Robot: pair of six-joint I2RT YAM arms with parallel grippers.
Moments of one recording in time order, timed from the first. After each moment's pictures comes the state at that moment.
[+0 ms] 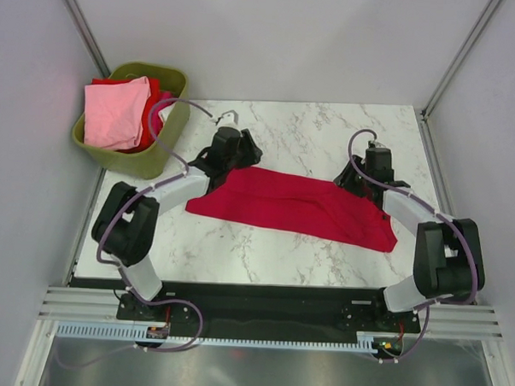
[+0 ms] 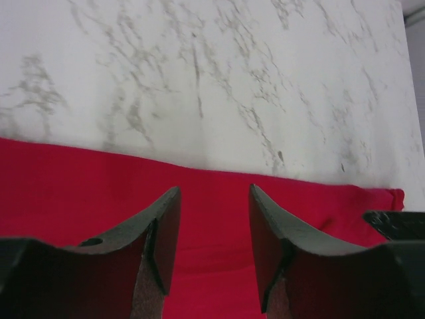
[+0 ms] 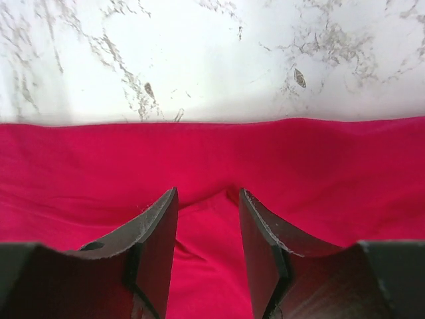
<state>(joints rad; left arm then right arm) -0.50 1.70 1.10 0.14 -0.13 -0.64 0.12 1.50 0.85 -0.07 -0.10 0.55</state>
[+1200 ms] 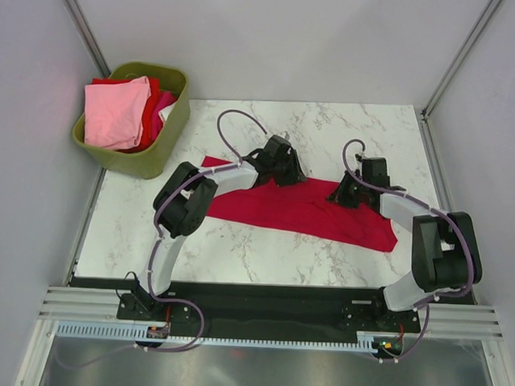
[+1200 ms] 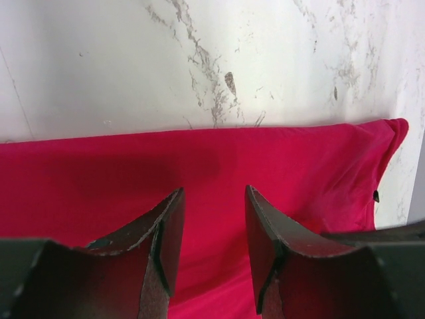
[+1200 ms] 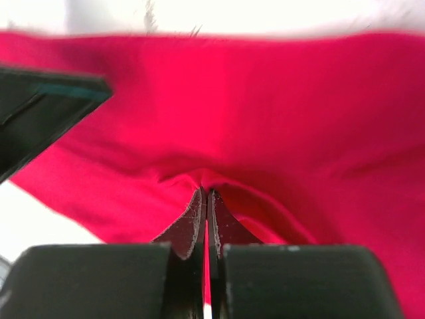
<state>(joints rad) -0.69 2.19 1.54 -0.04 0.11 -0.81 0.13 1.59 0.81 -0.09 -0.32 0.52</state>
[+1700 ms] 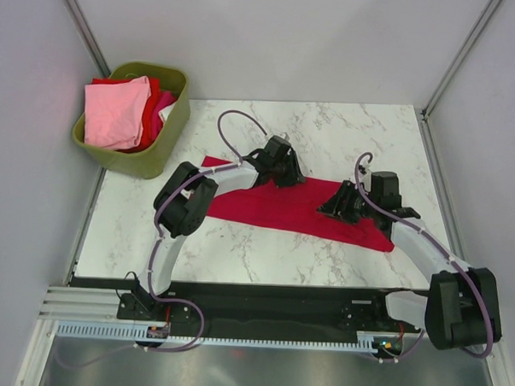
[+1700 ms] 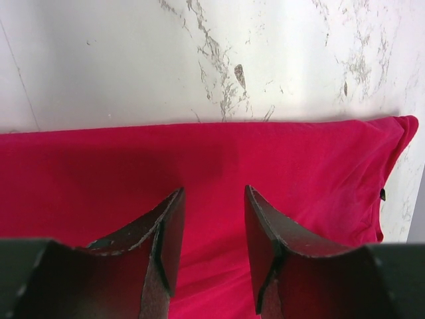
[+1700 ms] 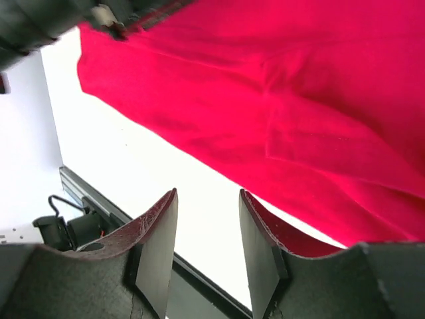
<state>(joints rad) -0.69 2.20 1.54 -0.07 0.11 -0.81 0.14 1.25 0.61 -0.14 -0.58 0.62</state>
